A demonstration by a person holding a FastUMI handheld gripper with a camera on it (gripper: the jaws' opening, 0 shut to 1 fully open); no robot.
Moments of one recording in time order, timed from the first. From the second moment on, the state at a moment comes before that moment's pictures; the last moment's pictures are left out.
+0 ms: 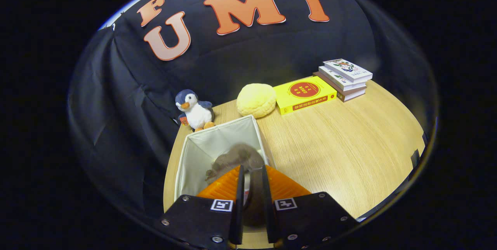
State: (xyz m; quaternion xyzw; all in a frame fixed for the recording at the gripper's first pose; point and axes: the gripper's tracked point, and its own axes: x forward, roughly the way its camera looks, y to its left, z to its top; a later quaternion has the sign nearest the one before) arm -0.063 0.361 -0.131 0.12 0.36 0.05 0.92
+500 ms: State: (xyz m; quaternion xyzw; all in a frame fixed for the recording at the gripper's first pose) arm -0.068 0.312 -0.058 0.06 0.28 0.05 0.96
